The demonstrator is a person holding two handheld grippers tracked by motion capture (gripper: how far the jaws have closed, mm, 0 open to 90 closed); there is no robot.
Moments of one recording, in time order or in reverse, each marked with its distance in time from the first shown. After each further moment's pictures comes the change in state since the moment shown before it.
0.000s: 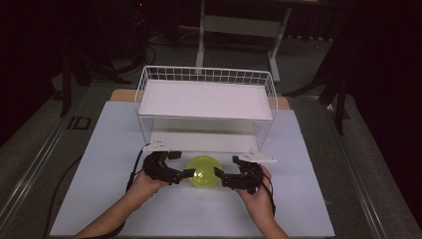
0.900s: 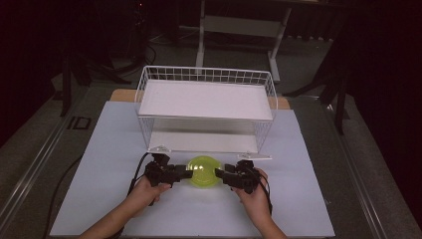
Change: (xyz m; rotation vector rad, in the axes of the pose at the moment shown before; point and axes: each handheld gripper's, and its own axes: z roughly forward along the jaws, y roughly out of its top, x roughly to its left) left arm 0.004 -0.022 0.013 0.105 0.003 -0.178; right arm -0.008 -0.013 0.018 0.121 0.043 0.136
